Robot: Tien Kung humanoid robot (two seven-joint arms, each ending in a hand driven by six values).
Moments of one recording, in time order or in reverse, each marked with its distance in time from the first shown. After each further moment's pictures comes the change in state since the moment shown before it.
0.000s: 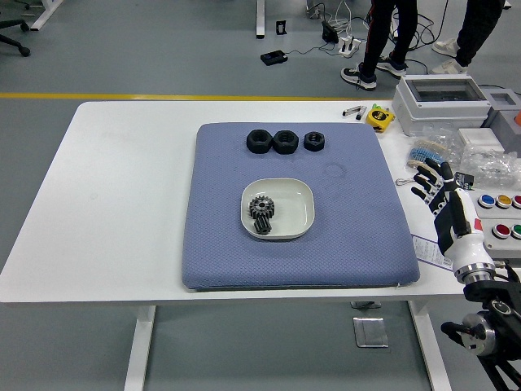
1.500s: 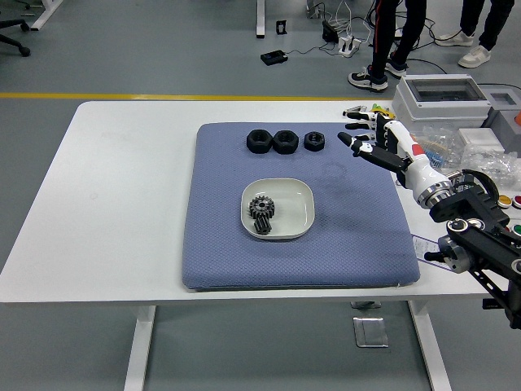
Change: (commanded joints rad) left arm -0.014 0.008 0.041 -0.001 -0.066 0.000 -0.019; right arm 0.552 -0.169 -0.560 -0.195 0.191 -0.030 -0.070
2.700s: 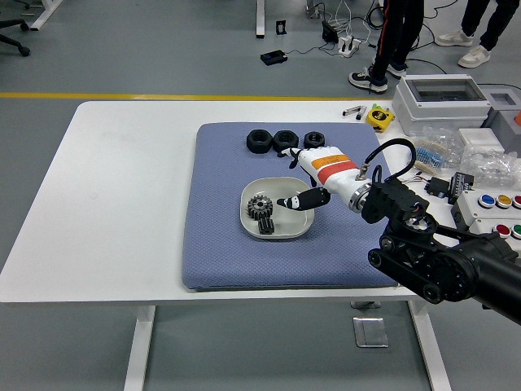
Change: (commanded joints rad) left arm -0.008 0.008 0.006 -0.005 0.001 0.001 0.004; right arm 0.203 0.226 -0.298 -0.204 -1.078 -0.060 -0.308
